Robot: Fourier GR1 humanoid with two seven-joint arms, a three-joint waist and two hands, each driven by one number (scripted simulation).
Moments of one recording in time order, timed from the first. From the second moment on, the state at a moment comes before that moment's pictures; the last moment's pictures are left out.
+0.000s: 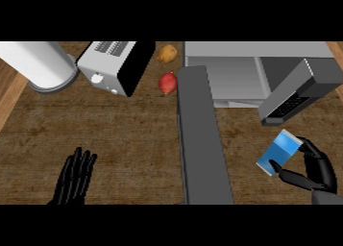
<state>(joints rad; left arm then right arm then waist) 0.42 0.20 -0.39 -1.92 0.18 0.14 -0.42 -0.20 -0.24 -0.37 -0.69 0.20 0.18 -0.97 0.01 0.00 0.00</state>
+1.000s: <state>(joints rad) 0.45 0.24 -0.28 -1.92 0.25 0.04 -0.46 -0.40 -0.16 -0.40 -0.37 0.24 -0.07 -1.07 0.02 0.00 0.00</state>
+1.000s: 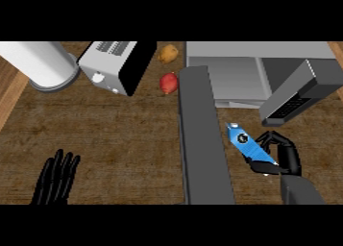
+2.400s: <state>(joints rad) 0.44 0.23 -0.15 -1.80 0.30 -0.08 -0.50 -0.54 -0.04 -0.15 -0.64 0.12 -0.39 -0.77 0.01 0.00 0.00</state>
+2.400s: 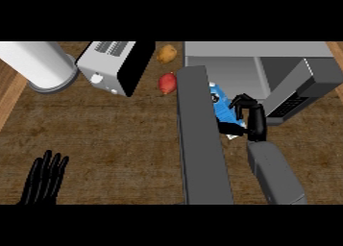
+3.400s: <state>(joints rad) 0.37 0.24 -0.14 -1.77 0.27 -0.10 -0.46 -0.93 -0.21 -0.17 -0.17 0.29 -0.70 -0.62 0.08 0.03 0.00</state>
